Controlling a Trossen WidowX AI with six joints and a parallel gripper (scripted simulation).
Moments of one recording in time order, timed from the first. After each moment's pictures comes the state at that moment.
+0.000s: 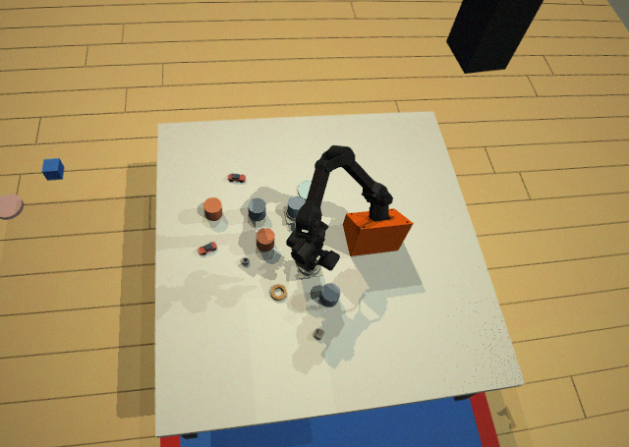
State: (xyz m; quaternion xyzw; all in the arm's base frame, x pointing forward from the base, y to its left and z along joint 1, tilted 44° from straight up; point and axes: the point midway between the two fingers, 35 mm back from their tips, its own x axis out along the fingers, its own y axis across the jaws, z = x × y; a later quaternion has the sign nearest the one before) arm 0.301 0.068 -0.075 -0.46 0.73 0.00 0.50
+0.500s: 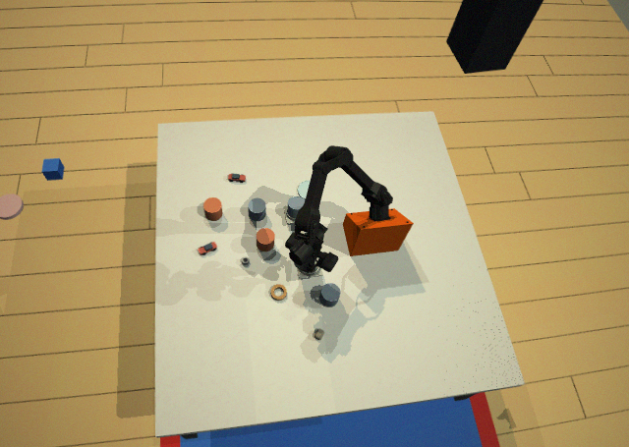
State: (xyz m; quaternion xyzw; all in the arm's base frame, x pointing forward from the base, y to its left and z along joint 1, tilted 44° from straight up) arm 0.302 0.053 -0.088 -0.47 0.73 0.01 0.50
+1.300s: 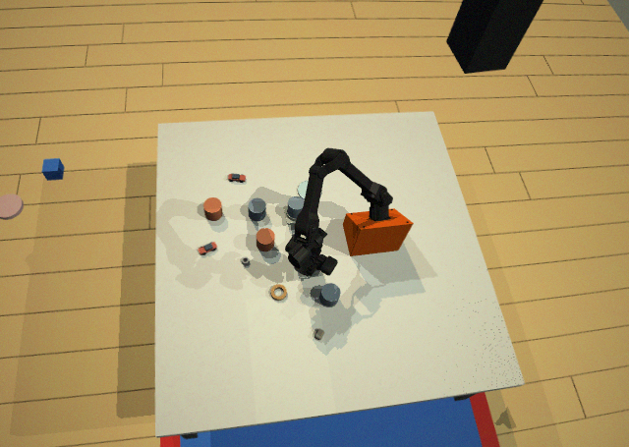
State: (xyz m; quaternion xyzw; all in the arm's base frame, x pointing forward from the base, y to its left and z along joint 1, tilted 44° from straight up) arm 0.298 0.032 -0.110 -0.47 0.73 0.01 0.50
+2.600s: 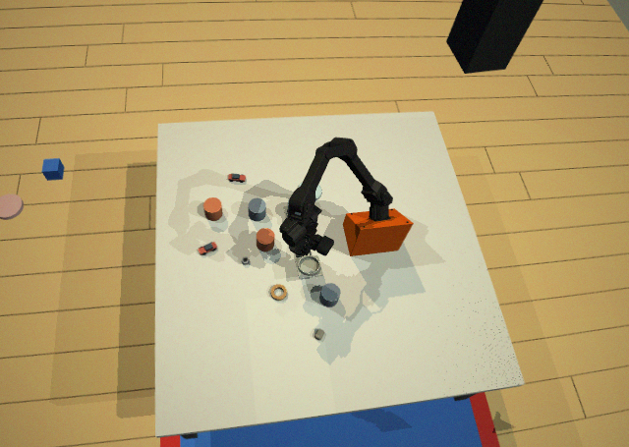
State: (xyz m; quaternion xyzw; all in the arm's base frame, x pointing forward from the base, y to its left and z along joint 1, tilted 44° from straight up) arm 0.319 0.064 -0.024 -0.45 0.73 0.03 0.51
